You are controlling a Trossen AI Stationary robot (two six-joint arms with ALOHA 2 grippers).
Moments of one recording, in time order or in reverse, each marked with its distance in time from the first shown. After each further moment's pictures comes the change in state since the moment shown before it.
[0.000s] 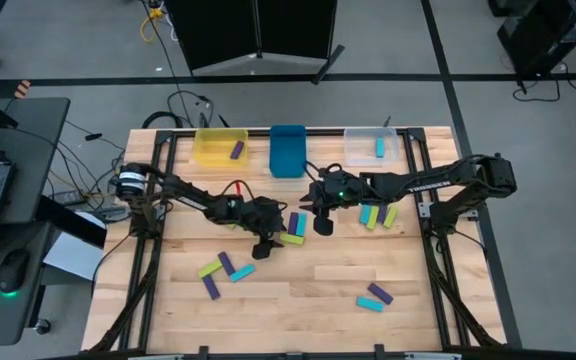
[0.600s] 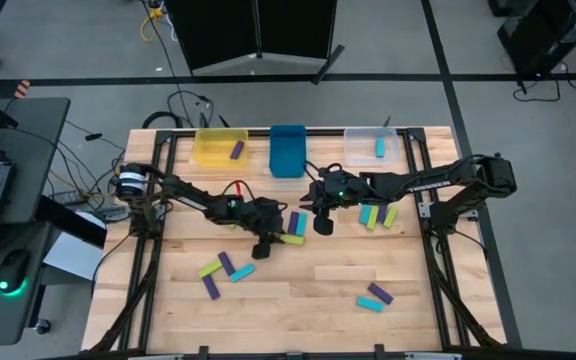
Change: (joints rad) left arm -0.003 -0.009 0.000 -0.024 0.006 -0.003; right arm 0.000 0.000 0.000 -0.003 0.000 0.000
